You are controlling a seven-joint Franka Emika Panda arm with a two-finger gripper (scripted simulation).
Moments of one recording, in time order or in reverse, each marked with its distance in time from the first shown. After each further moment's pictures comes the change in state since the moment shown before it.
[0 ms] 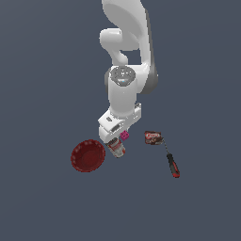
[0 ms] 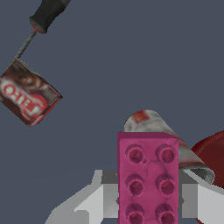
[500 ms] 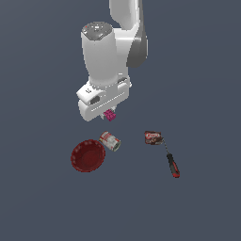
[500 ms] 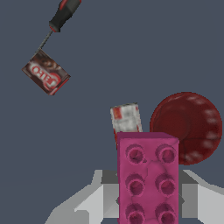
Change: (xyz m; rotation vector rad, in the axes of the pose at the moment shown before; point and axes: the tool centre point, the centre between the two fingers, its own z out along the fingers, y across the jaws) arm -0.066 0.019 -0.089 0.002 0.002 0.000
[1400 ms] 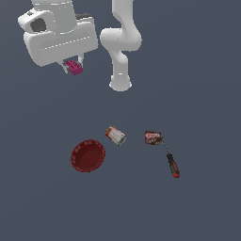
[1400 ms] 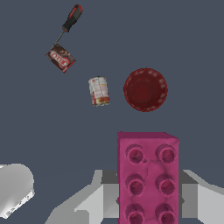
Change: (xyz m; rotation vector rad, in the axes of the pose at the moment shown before) arm -0.118 0.039 -0.163 -0.001 0.001 0.001
